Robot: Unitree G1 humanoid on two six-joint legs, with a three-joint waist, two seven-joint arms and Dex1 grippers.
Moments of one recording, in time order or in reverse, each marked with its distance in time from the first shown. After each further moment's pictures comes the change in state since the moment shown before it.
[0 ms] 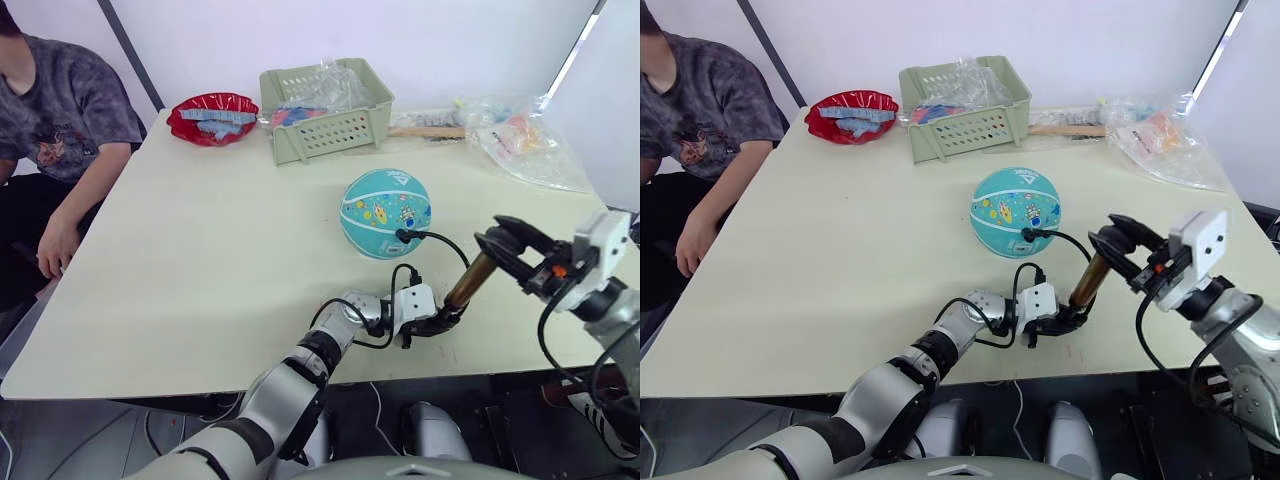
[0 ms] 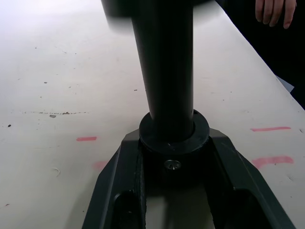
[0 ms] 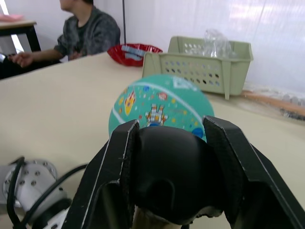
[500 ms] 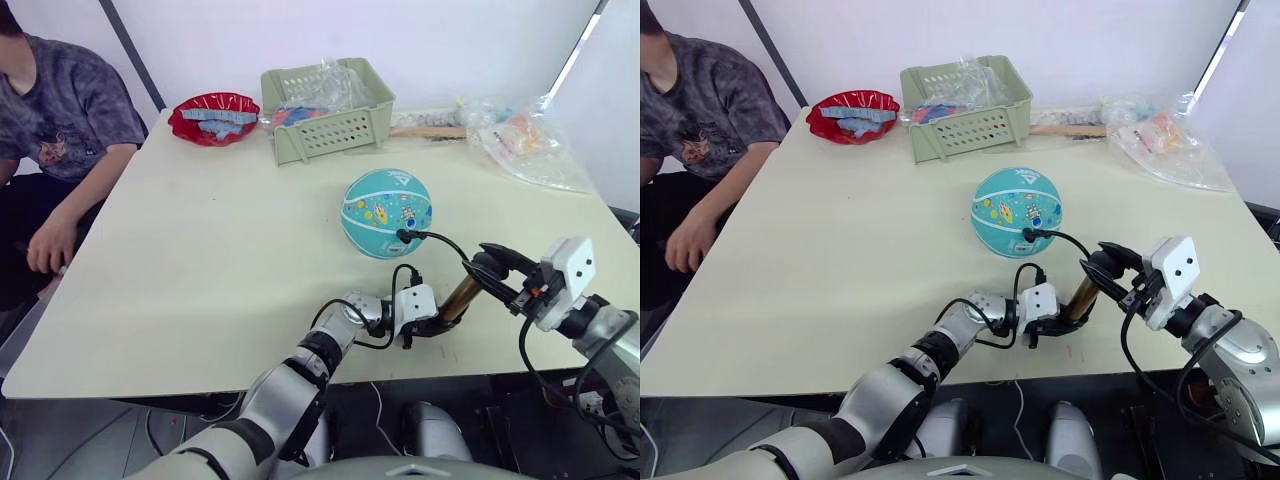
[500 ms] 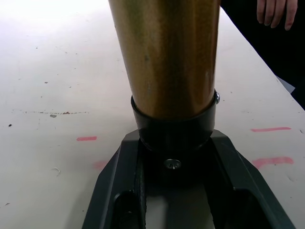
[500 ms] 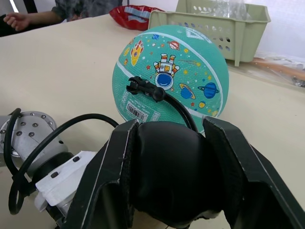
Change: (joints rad) left arm 0.007 -0.006 0.000 -0.008 0.000 0.000 0.004; right arm 0.011 -0.058 0.021 0.028 -0.061 0.004 0.046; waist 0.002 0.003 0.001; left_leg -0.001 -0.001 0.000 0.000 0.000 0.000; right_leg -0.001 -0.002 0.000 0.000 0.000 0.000
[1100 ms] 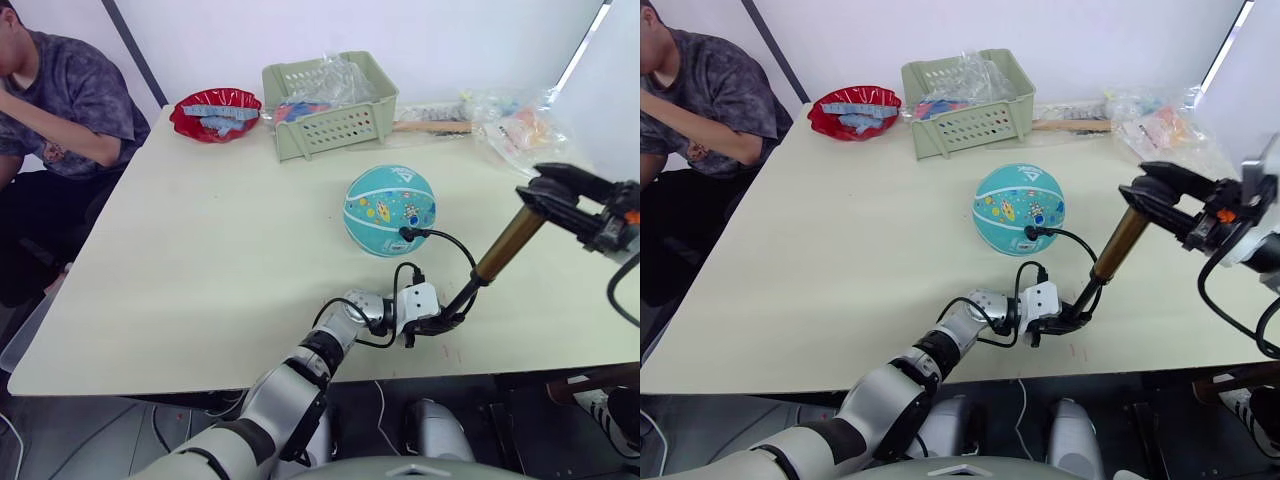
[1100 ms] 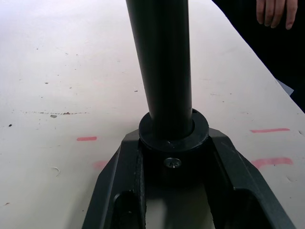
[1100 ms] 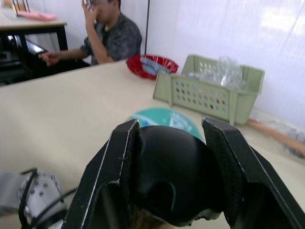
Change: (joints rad) left arm 0.002 -0.002 0.001 -0.013 -0.006 -0.003 -0.010; right arm -0.302 -0.228 -0.316 0.044 0.410 0.240 0.059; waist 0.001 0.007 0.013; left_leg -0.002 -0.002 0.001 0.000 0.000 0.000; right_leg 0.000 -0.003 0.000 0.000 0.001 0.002
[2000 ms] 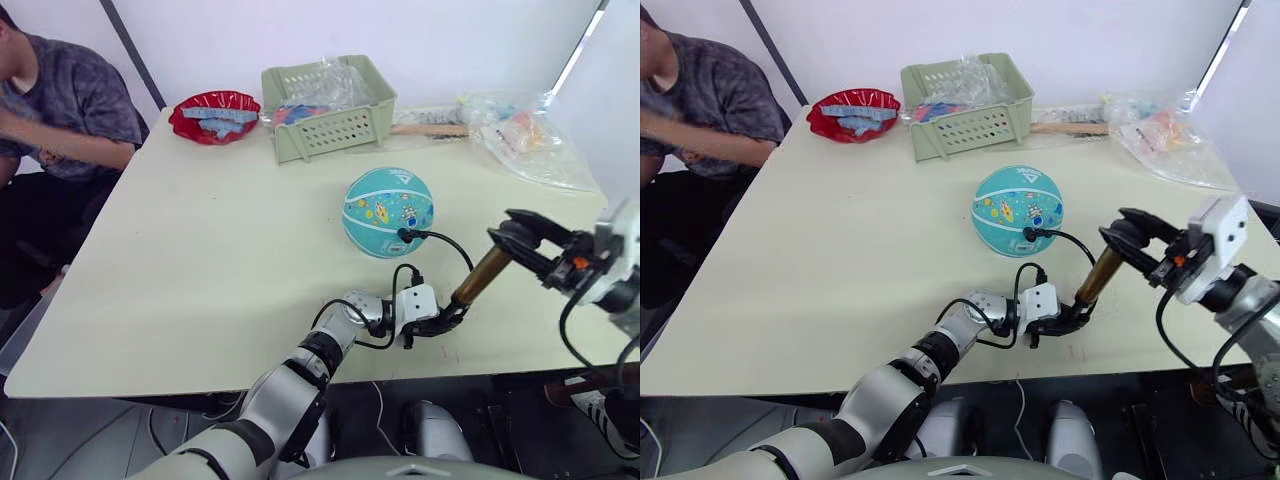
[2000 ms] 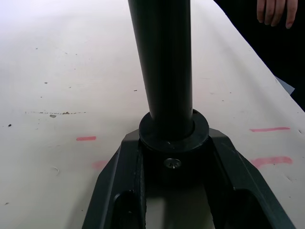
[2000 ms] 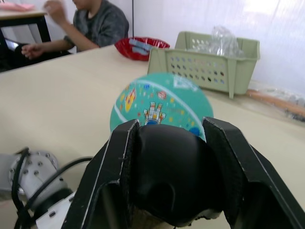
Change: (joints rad) left arm 0.002 0.006 -0.003 0.004 0.005 0.007 0.010; right arm 0.253 0.215 0.242 -0.032 -0.310 -0.221 -0.034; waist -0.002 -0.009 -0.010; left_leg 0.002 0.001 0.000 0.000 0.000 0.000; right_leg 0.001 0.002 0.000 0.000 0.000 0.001
